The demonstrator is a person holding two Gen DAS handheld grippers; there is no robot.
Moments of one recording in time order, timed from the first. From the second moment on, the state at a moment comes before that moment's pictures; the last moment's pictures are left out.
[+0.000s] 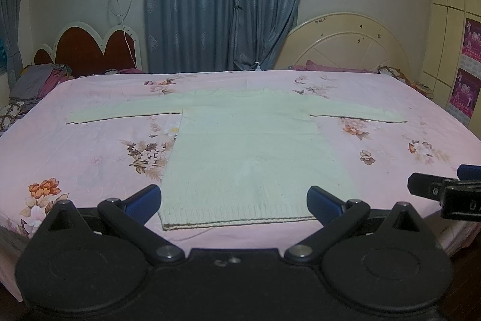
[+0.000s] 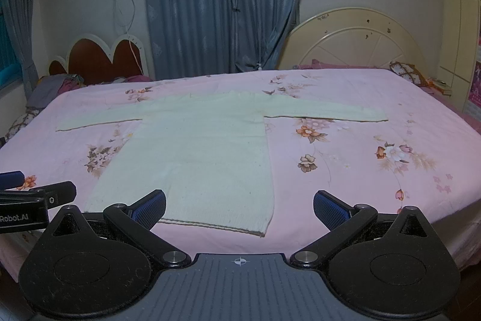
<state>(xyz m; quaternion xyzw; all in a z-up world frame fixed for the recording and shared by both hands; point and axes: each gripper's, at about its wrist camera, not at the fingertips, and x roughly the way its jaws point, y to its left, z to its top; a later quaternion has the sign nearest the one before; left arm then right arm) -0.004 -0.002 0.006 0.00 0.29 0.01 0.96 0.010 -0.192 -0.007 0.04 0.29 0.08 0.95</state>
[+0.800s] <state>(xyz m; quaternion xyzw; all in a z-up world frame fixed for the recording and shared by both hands) -0.003 0.000 0.005 0.00 0.29 0.01 0.96 0.011 -0.193 -0.006 0.04 0.29 0.08 0.95</state>
